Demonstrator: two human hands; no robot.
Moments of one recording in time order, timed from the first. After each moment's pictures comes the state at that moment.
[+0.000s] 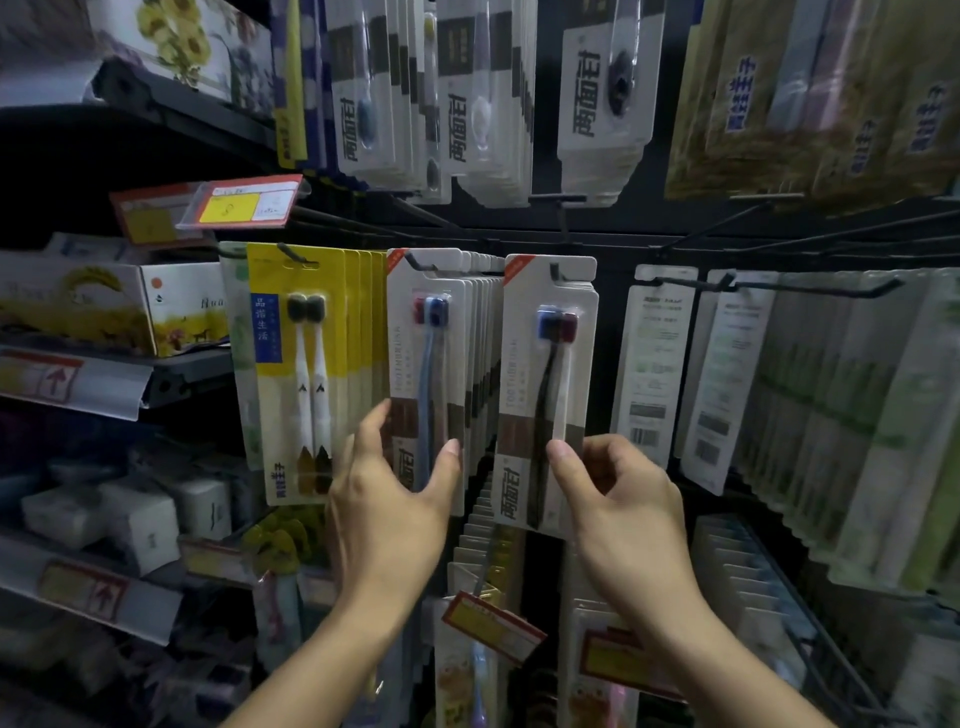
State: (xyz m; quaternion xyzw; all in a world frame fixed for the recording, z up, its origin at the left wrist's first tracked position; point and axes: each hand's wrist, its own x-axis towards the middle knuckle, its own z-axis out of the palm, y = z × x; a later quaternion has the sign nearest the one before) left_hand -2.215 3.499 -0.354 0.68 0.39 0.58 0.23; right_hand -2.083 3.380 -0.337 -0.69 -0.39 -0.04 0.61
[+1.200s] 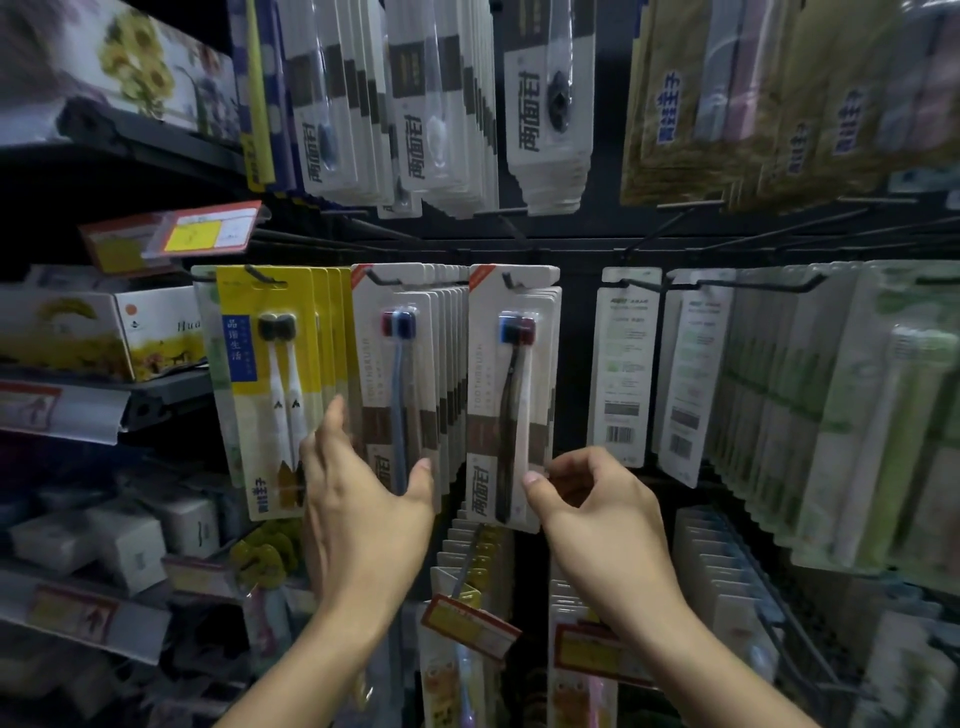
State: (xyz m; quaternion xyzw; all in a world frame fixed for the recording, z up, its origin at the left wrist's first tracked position) left_hand -2.215 3.484 -0.341 0.68 0.41 0.57 0.21; right_hand -2.083 3.365 -0.336 -0.76 -0.36 -0.02 0.54
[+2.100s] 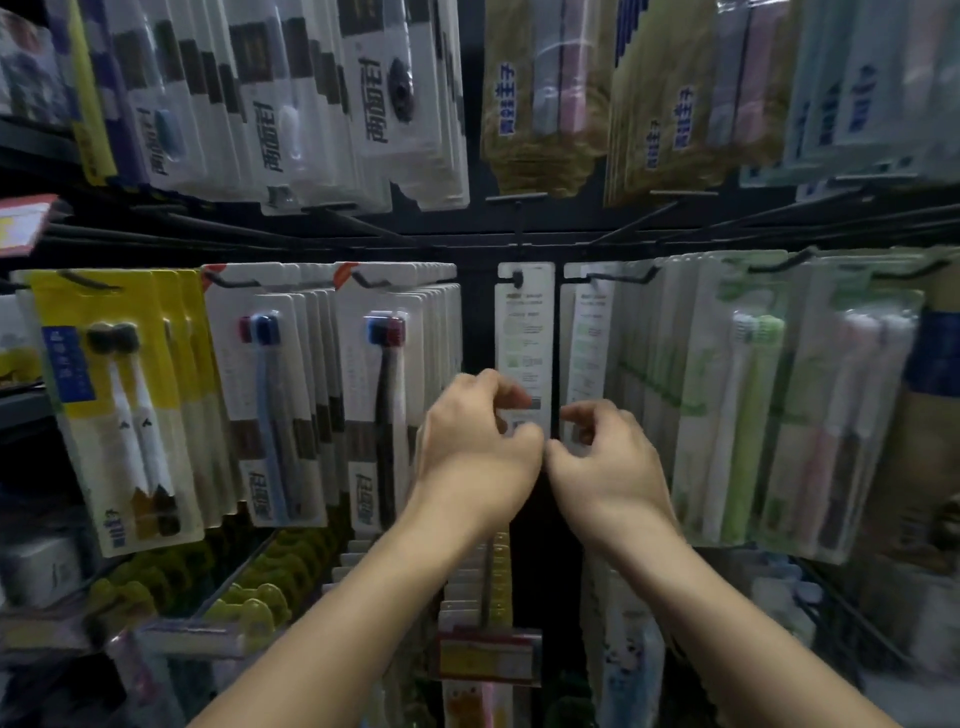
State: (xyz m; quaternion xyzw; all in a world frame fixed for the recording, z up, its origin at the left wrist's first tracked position) left_hand -2.098 3.410 -0.286 0.83 0.20 0.43 0.27; right_hand -2.011 3.315 -0.302 -0.80 -0.31 -0.08 0.50
